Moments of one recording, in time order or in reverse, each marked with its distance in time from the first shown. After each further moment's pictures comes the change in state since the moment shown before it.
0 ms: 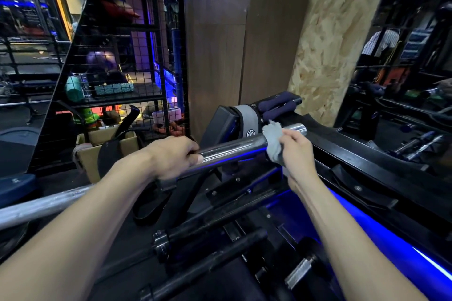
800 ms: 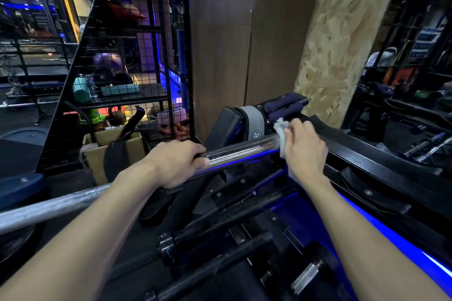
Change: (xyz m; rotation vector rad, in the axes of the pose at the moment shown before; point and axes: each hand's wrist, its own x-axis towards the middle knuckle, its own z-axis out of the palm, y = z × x) left_hand -0.008 0.004 0.006 0.076 0.071 -0.018; right_hand 0.036 0.017 -0.009 -1.083 0.156 -0.574
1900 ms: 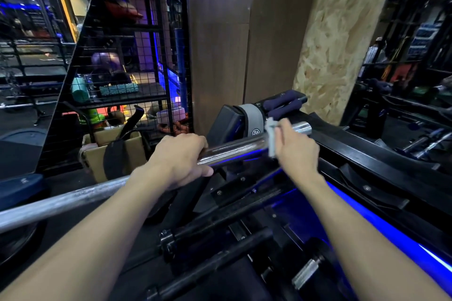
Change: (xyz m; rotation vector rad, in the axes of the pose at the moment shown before) left_hand 0.002 0.021 -0.005 0.166 0.086 -0.047; right_hand -0.006 -0.014 -0.002 -0.109 -0.141 -0.078
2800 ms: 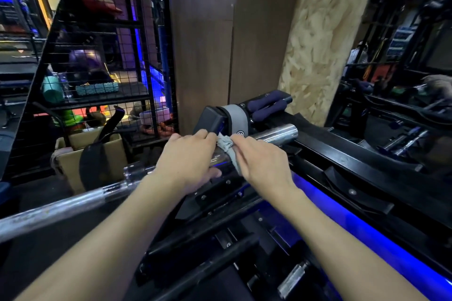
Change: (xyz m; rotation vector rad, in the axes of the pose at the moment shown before) left_hand 0.038 0.049 0.016 0.088 0.156 0.119; right_hand -0.016 -0.015 0.006 0.036 0.212 -0.490
